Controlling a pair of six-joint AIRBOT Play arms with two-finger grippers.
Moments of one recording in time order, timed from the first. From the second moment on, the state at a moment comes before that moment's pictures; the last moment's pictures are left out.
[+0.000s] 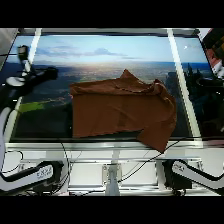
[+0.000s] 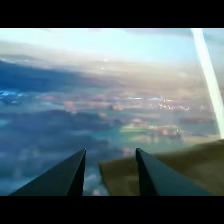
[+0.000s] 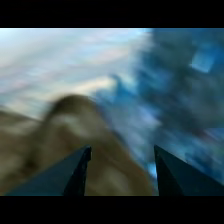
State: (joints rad) left arm 0.22 -1.28 1.03 0.66 -0.53 -0.75; right arm -0.54 -1.23 1.07 -1.06 0.84 1.20
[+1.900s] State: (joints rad) left arm 0.54 -1.25 0.94 0.78 -1.18 -0.81; right arm -0.78 -1.39 0.56 -0.81 1.11 0.79
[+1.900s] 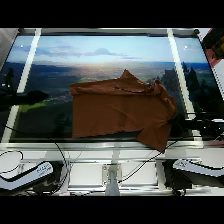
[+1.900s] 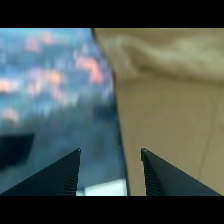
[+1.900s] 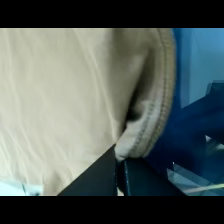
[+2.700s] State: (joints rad) left arm 0.39 -1.26 0.56 0.93 -1.23 -0.82; right arm -0.78 -1.39 0.56 -0.83 1.16 0.76
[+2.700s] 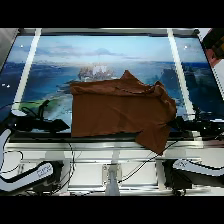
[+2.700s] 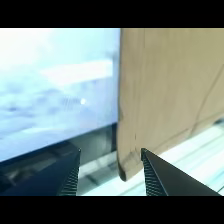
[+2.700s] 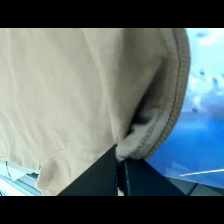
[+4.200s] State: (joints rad) left arm 0.19 -1.31 0.75 0.86 -1.13 -0.82; right arm -0.78 -1.25 0.65 -0.72 1.28 0.73
